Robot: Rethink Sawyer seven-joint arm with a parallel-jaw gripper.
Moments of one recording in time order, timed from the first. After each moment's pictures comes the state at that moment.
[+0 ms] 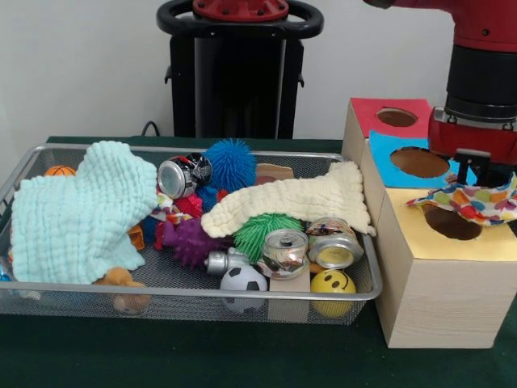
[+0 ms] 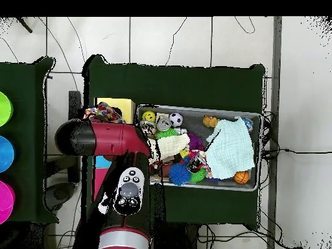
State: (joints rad) arm 0.19 -0.52 -0.14 1.47 0.22 0.45 2.09
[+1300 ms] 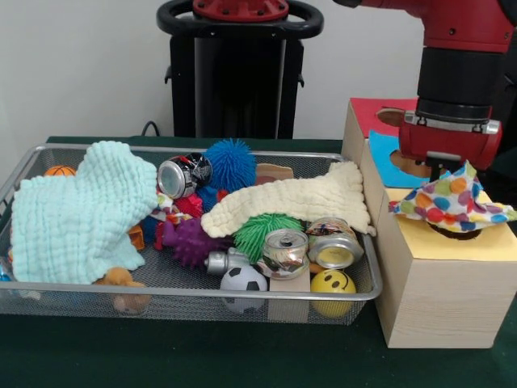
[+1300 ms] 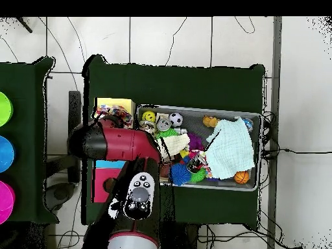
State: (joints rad) arm 0.17 -0.54 -0.17 1.54 0.22 0.32 2.09
